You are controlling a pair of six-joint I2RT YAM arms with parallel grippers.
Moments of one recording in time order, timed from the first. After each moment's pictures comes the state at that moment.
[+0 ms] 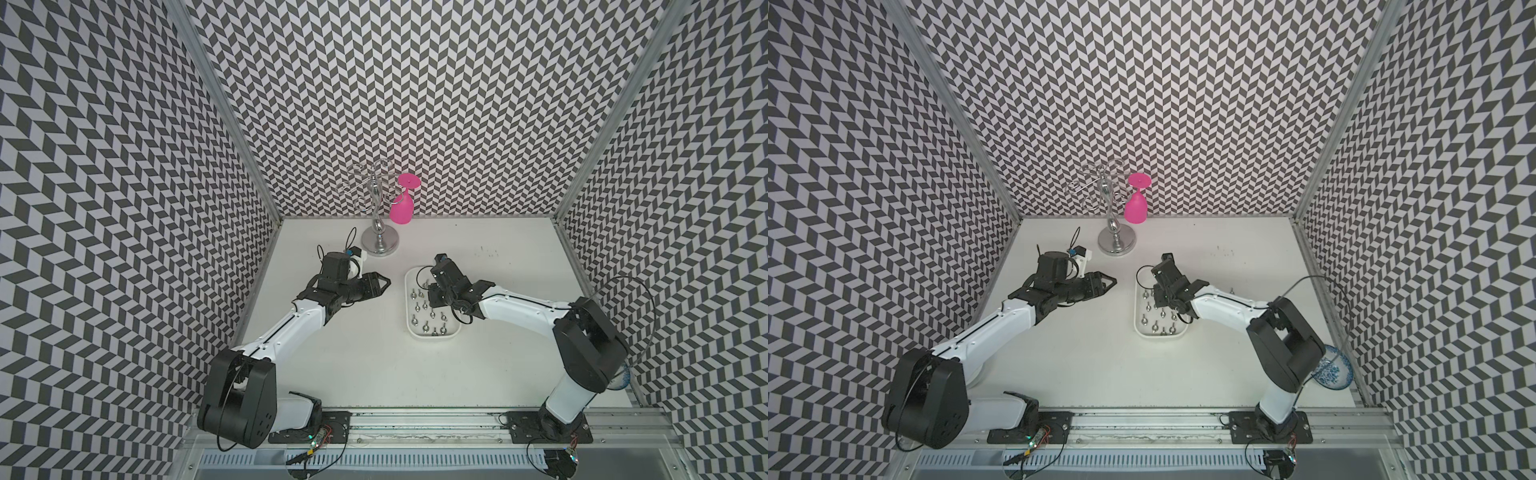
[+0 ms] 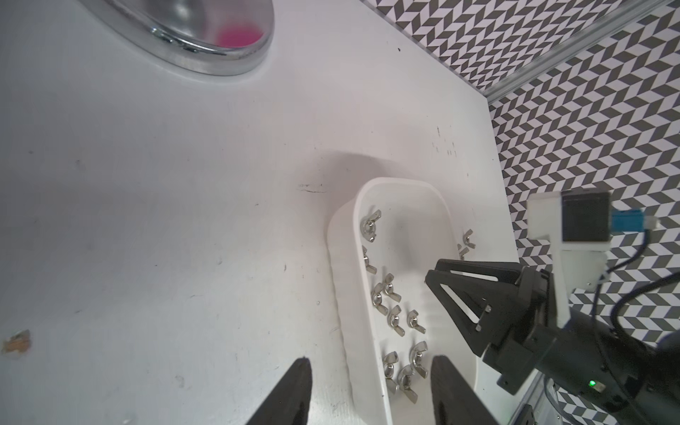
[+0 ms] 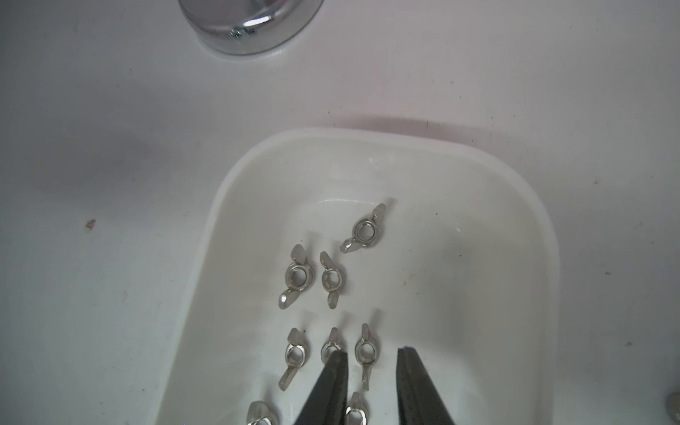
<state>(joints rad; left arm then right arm) -0.28 1.33 0.81 -0.17 0.50 -0.54 0.71 1.75 1.09 -0.26 0.19 0.46</state>
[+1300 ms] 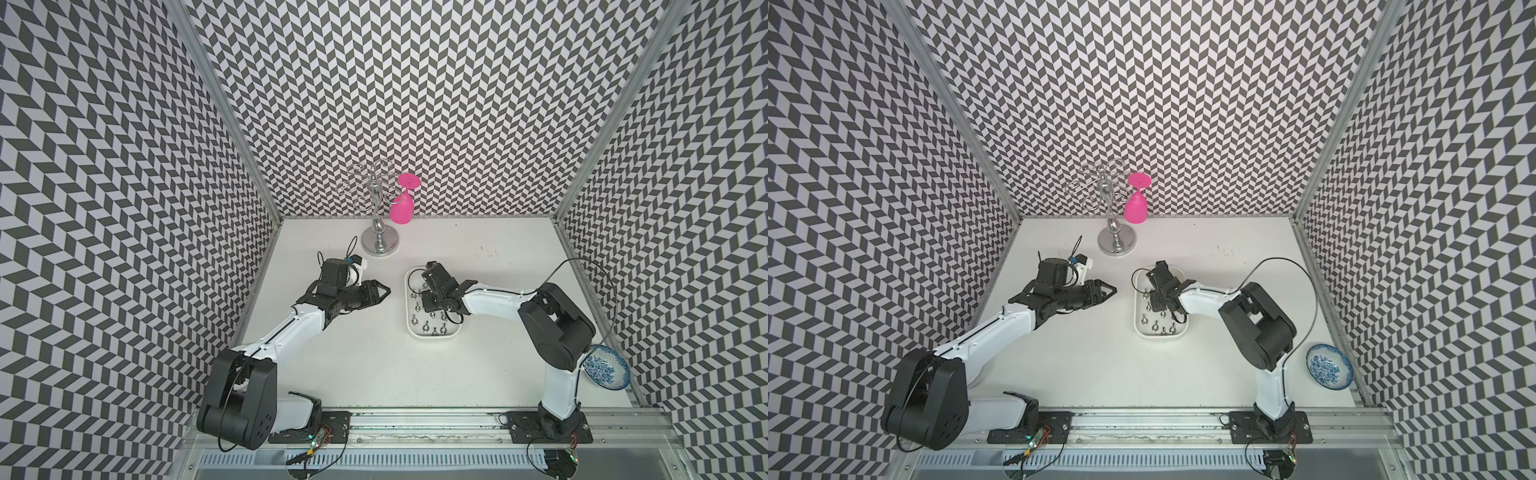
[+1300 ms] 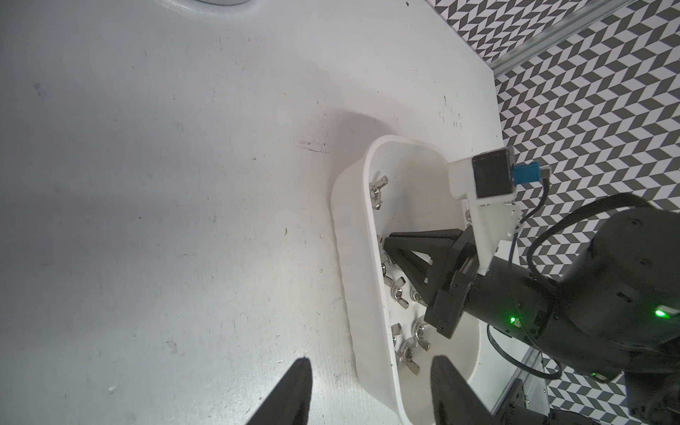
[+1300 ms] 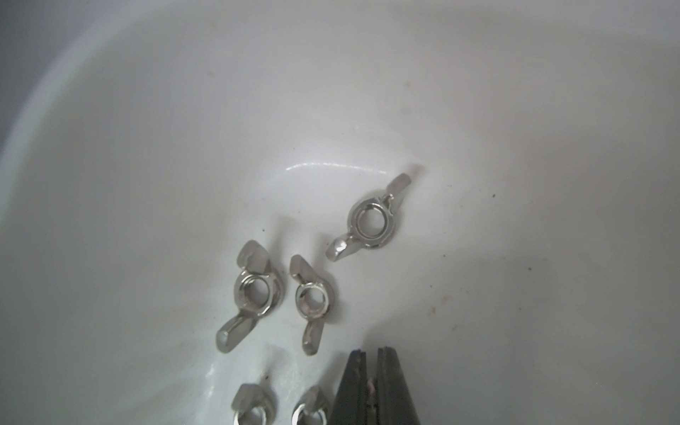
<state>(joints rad) -0.28 1.33 0.76 -0.17 0.55 -0.54 0.71 1.93 1.16 -0.24 0.15 0.43</state>
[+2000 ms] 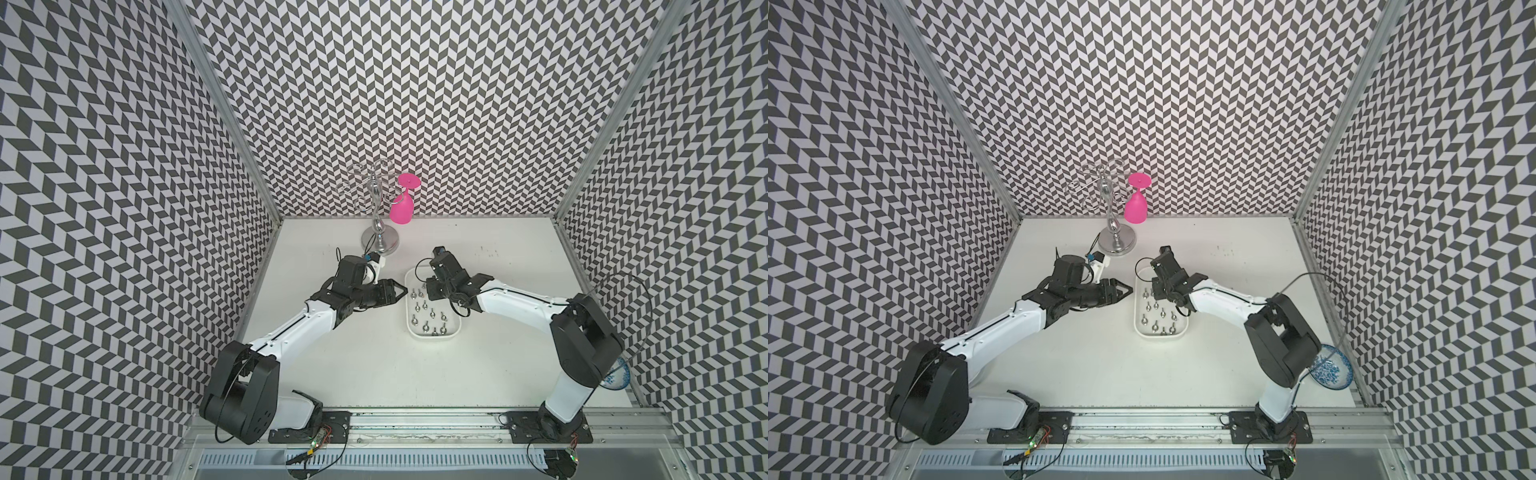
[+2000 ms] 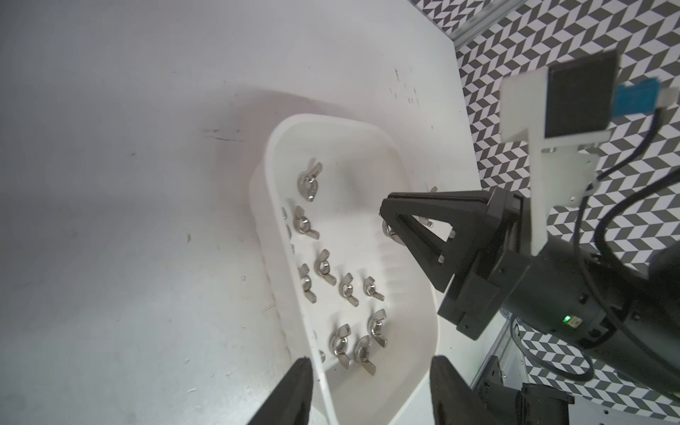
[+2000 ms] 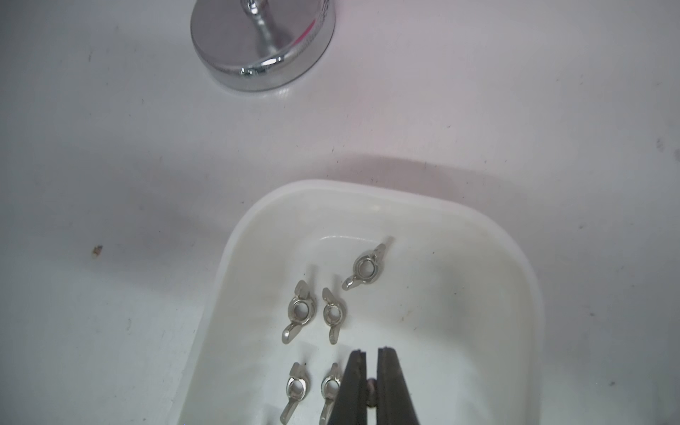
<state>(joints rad) -0.45 1.38 0.85 -0.13 0.54 -0.61 0.67 1.74 1.17 -0.27 0.21 0.41</state>
